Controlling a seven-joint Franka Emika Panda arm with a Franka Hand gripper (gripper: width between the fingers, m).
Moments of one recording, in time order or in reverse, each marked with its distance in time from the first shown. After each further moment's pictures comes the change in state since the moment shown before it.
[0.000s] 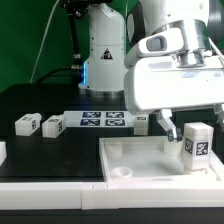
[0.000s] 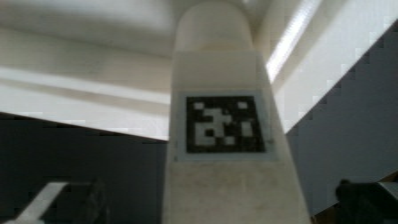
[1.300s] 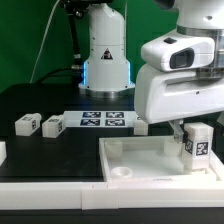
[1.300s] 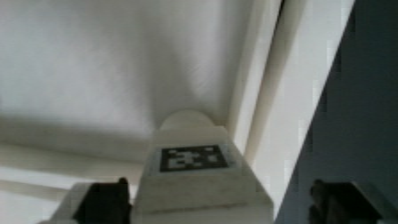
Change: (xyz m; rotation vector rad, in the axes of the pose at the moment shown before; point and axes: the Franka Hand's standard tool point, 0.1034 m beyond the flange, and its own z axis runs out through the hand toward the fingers) arm -0.007 -0.008 0.005 0.089 -0.630 0.059
